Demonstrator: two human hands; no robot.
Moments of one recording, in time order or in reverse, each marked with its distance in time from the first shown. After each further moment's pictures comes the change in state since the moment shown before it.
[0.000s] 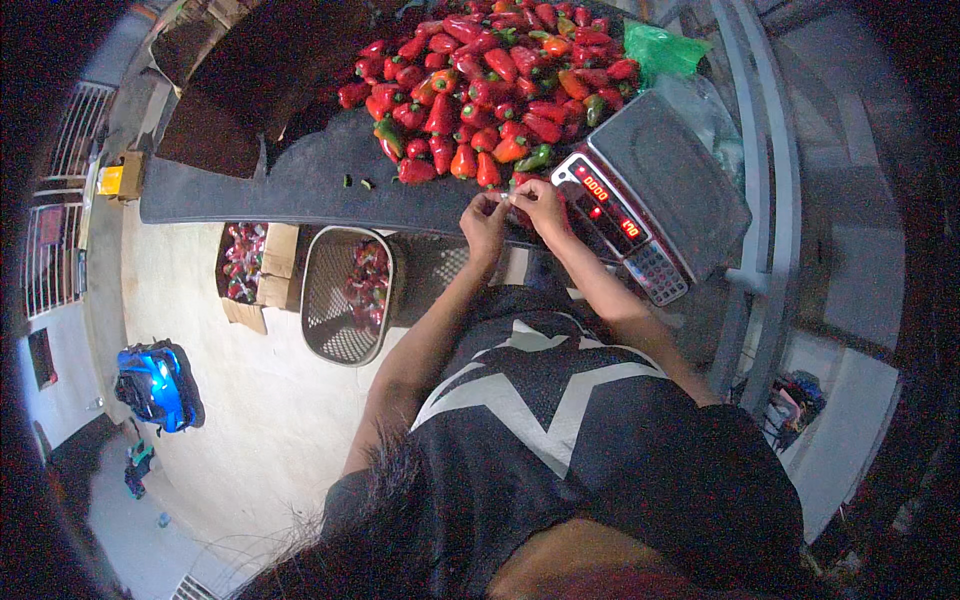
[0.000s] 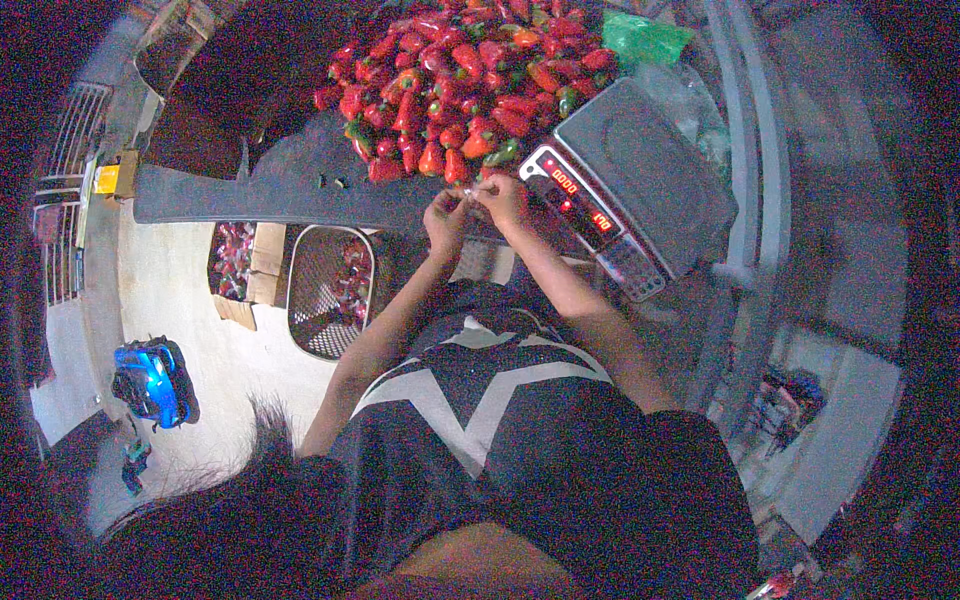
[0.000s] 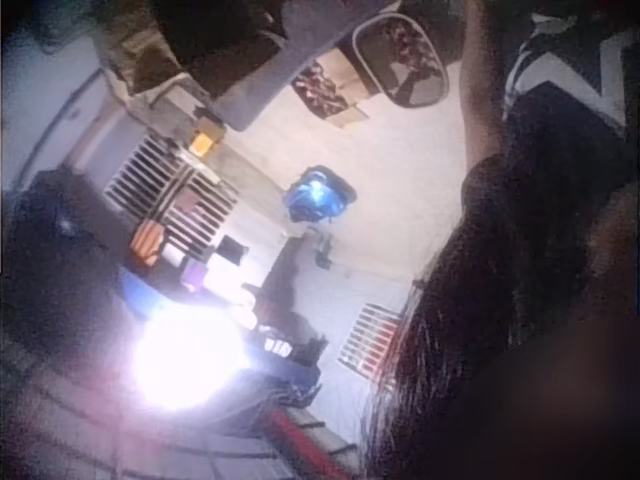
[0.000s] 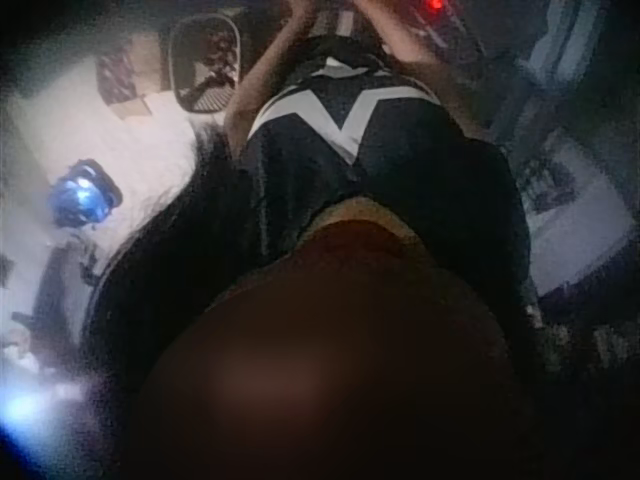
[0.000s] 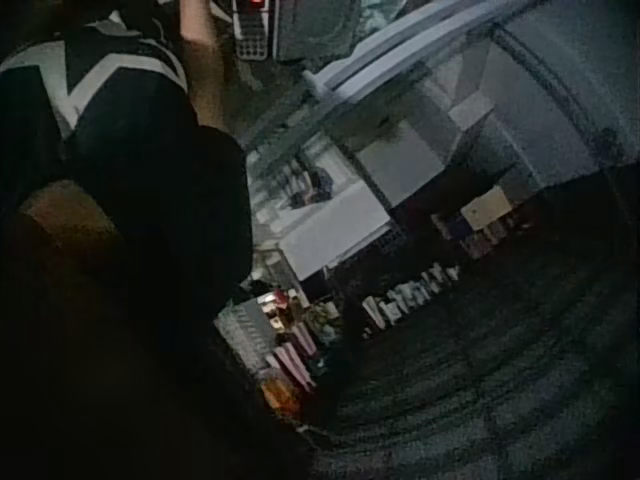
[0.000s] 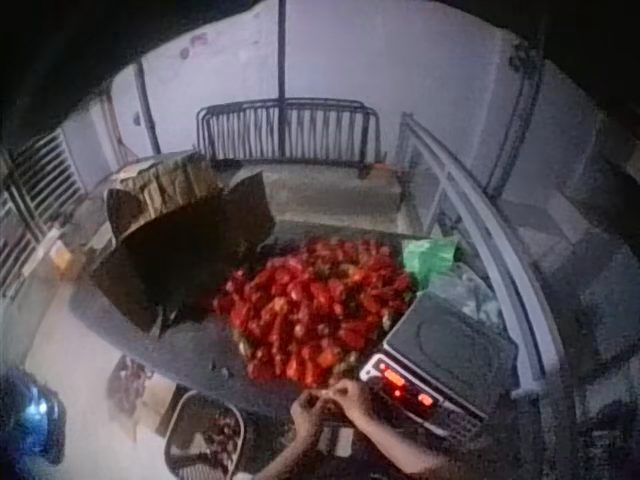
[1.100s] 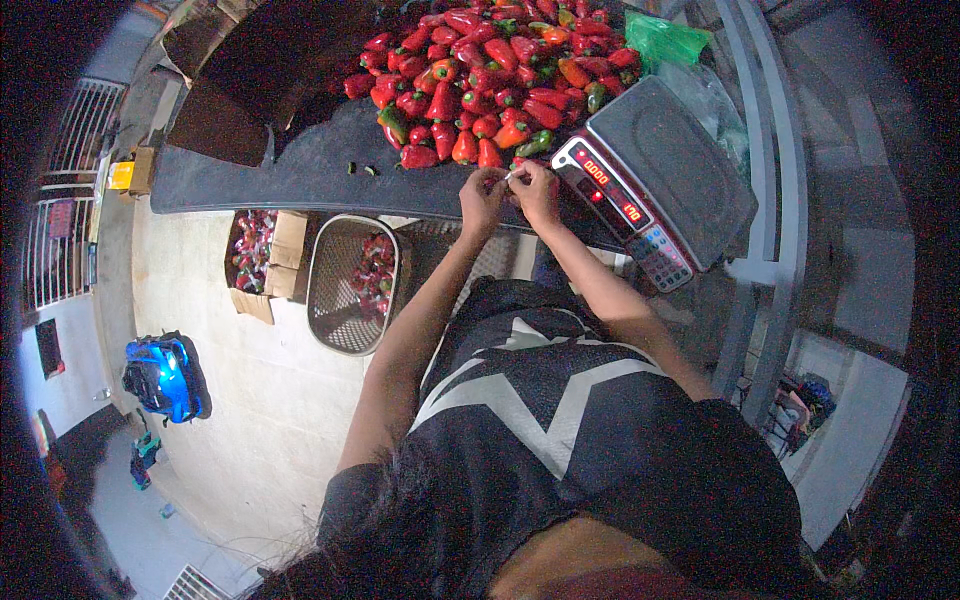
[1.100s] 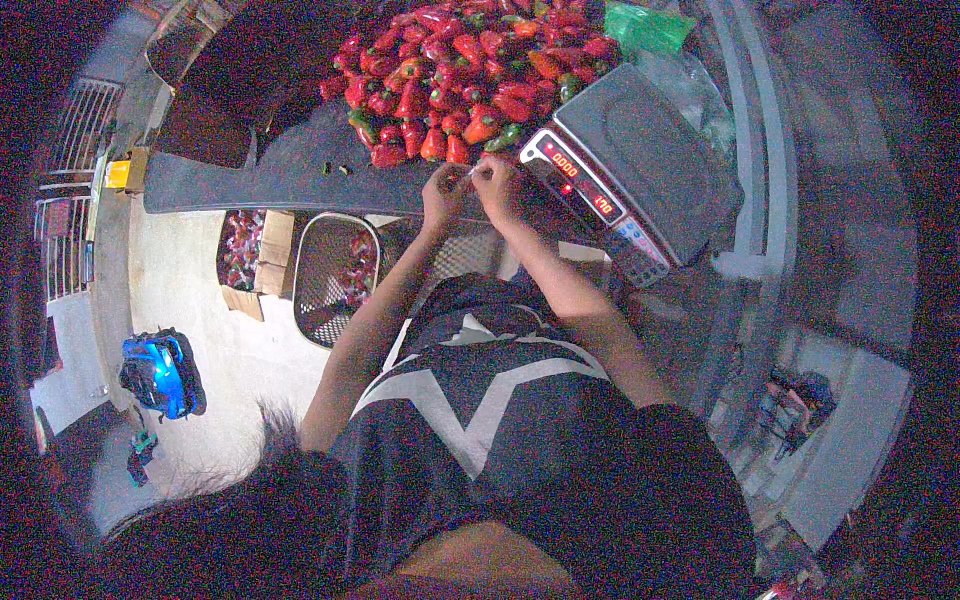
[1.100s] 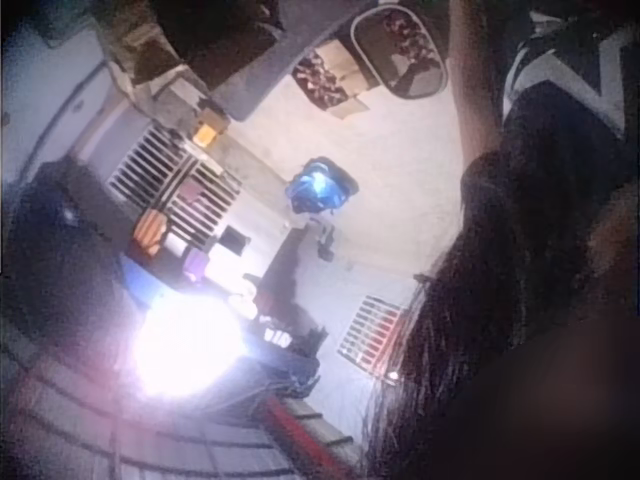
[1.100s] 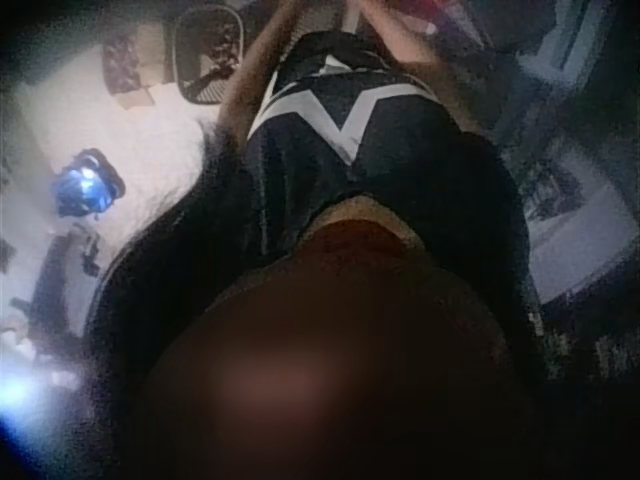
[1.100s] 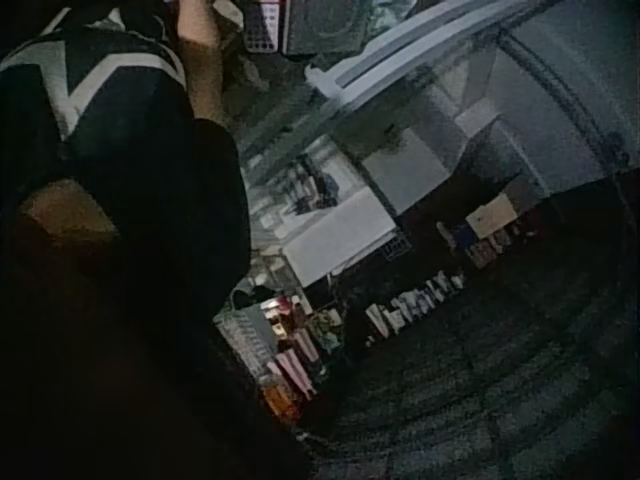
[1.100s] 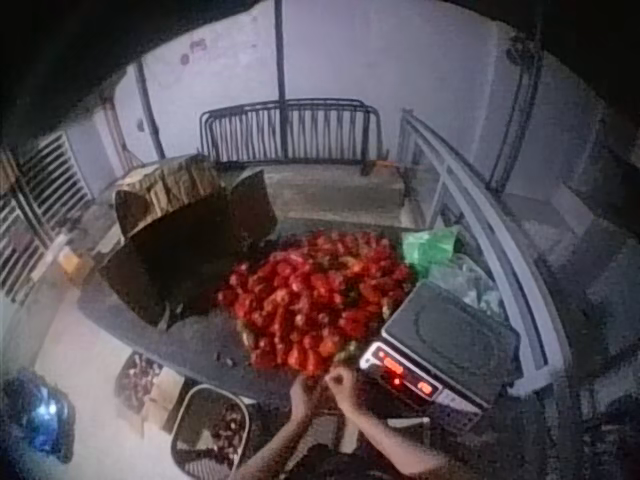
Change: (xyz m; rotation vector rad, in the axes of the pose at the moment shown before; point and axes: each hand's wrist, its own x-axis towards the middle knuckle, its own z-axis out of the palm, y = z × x) left_hand 0.009 0.013 -0.010 0.188 -0.119 0.273; right_hand -0.007 -0.012 0.014 -0.142 0.223 -0.205
